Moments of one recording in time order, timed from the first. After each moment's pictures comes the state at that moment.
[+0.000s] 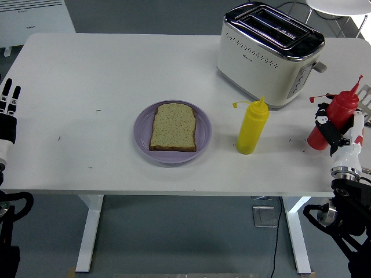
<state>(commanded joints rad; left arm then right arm) -0.05 0.01 -1.79 -1.48 0.48 0.06 -0.09 0.27 -0.23 0.96 1.18 -0.62 -0.65 0.65</state>
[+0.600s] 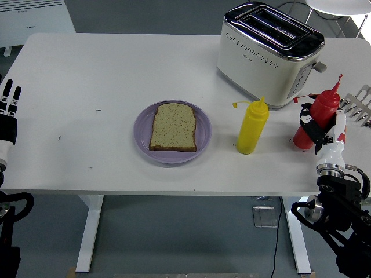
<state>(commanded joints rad) -0.05 0.00 -1.78 -1.48 0.49 0.06 -0.09 0.33 -0.18 0.90 1.11 -0.60 -0.65 0.65</state>
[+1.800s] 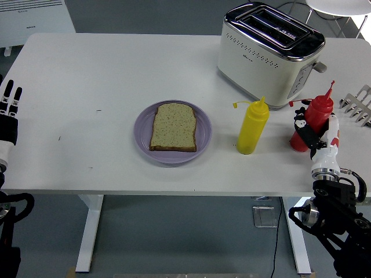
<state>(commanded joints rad) -0.04 0.00 -1.78 -1.48 0.49 0.06 -0.09 0.32 -0.17 0.88 1.07 -0.64 -0.65 0.65</state>
